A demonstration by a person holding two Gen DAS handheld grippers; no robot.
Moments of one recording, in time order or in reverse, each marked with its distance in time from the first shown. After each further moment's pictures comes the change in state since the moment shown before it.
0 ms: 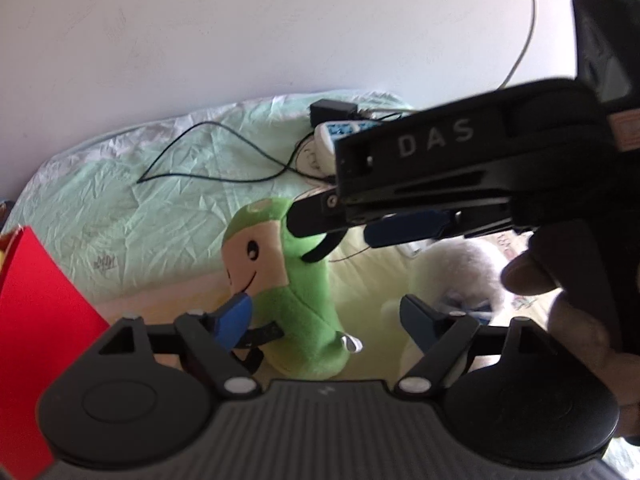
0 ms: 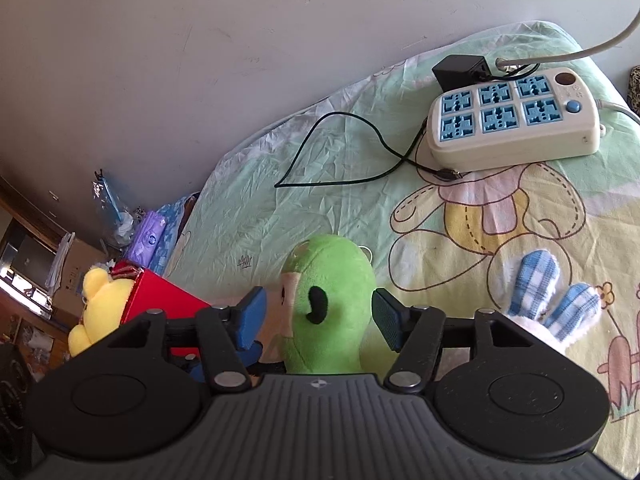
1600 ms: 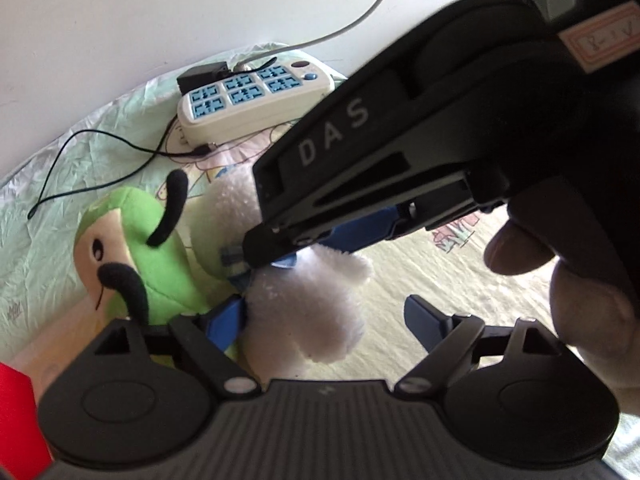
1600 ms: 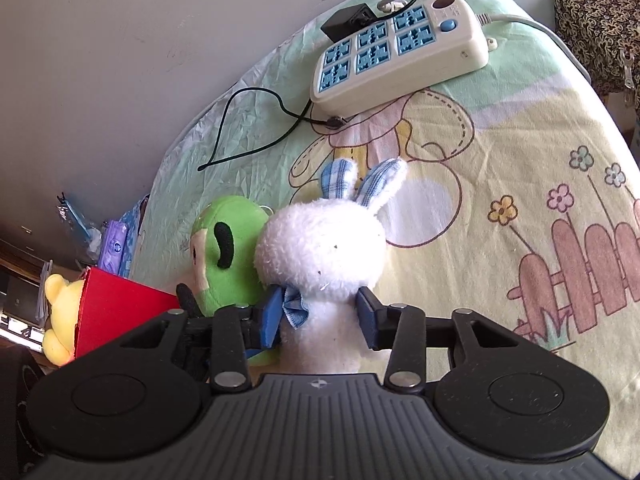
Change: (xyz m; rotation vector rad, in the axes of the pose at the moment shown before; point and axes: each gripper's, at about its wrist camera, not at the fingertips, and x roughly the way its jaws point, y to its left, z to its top) left arm 0.034 -0.077 -0.011 0.281 0.106 -0.163; right arm -0.021 -0.068 -0.022 0.185 0.069 -0.067
